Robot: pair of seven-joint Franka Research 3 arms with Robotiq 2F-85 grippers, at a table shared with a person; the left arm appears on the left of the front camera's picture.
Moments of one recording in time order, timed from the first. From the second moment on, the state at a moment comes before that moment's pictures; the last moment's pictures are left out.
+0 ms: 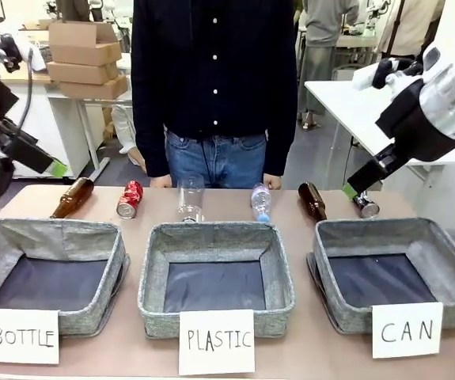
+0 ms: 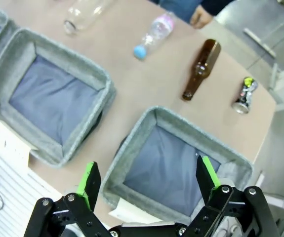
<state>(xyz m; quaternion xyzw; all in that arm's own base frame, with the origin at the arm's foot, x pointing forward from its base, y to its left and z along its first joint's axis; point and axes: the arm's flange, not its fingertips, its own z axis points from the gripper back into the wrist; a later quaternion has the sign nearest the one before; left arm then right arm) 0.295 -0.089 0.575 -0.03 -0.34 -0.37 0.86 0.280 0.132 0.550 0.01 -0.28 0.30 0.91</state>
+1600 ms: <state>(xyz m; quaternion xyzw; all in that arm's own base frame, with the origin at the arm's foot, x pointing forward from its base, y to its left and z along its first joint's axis) 0.378 0.018 0.492 -0.65 -0.16 -0.08 0.74 0.289 -0.071 0.537 0.57 -0.14 -0.06 0.81</state>
